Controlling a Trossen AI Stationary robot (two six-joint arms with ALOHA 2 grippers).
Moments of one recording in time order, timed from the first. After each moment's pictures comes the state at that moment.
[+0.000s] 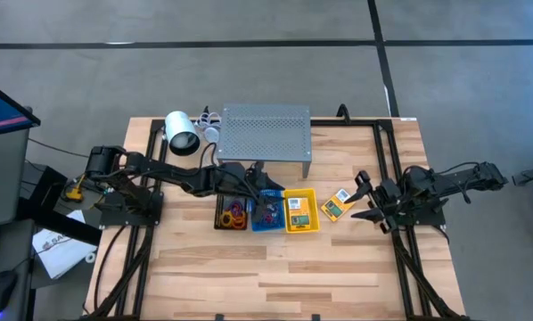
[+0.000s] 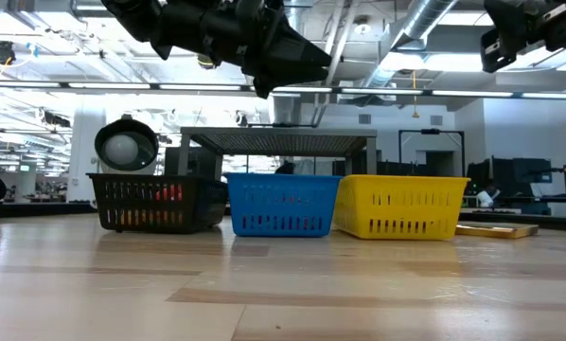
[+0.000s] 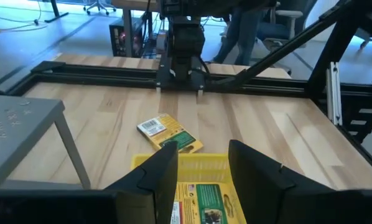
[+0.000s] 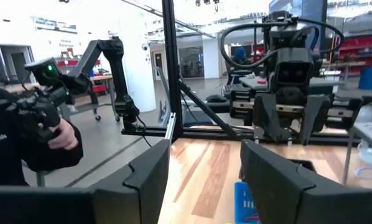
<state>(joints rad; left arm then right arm) 0.00 1.61 0.89 0.47 0.02 -0.06 0.23 0.22 0.15 0.20 -0.10 0.09</state>
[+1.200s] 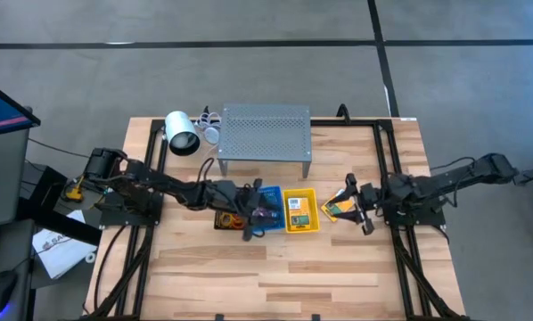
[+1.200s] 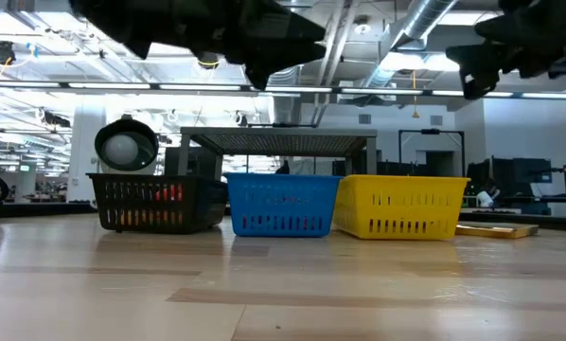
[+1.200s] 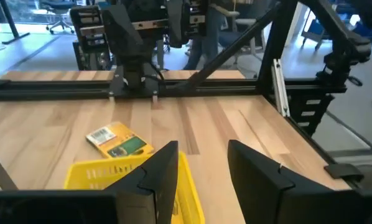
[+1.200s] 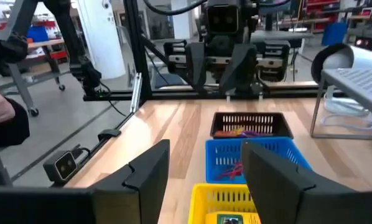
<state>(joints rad) -0.14 1.61 0.79 0.63 0.02 -0.04 0.23 0.54 0.15 0.33 0.02 0.09</state>
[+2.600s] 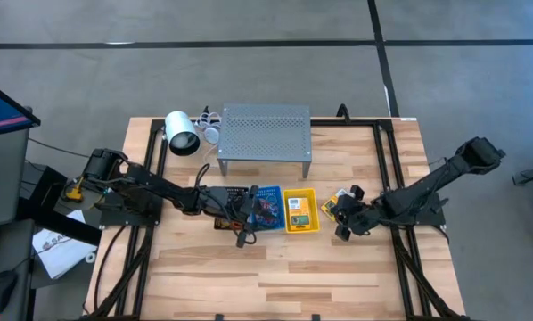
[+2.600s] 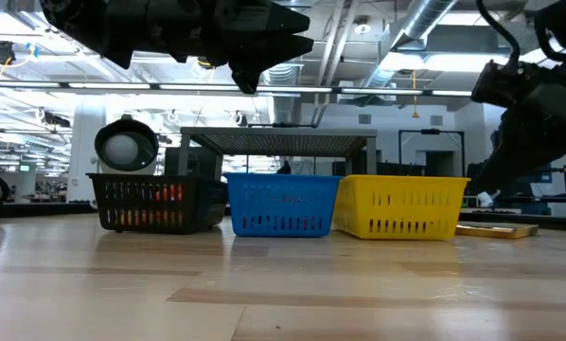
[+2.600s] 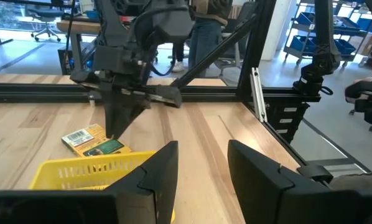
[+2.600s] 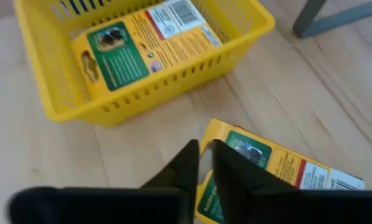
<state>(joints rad) -0.19 1.61 0.70 0.79 0.02 -0.09 0.48 1.10 0.38 -0.29 0.56 0.73</state>
